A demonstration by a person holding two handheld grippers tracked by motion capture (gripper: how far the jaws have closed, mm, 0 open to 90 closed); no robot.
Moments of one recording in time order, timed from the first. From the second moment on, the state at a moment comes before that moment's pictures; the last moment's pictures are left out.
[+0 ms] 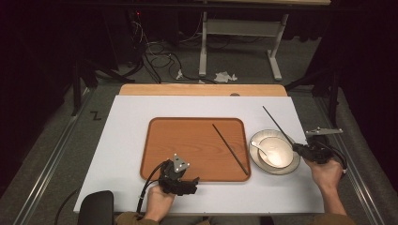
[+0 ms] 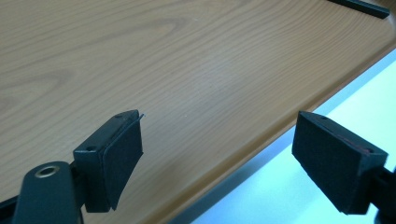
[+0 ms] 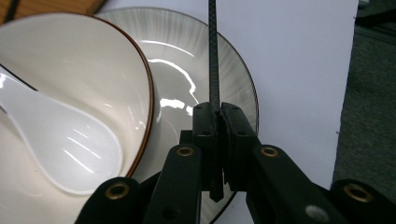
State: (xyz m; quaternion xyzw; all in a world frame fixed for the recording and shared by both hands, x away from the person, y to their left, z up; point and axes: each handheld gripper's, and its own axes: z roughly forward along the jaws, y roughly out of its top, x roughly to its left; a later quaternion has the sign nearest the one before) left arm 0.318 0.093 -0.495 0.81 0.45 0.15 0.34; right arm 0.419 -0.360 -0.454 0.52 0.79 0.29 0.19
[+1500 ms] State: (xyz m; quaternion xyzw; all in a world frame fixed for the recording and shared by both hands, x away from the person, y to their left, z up) left arm 0.337 0.061 -0.495 0.84 0.39 0.13 0.35; right arm 0.339 -0.277 -0.413 0.40 0.82 0.37 0.15
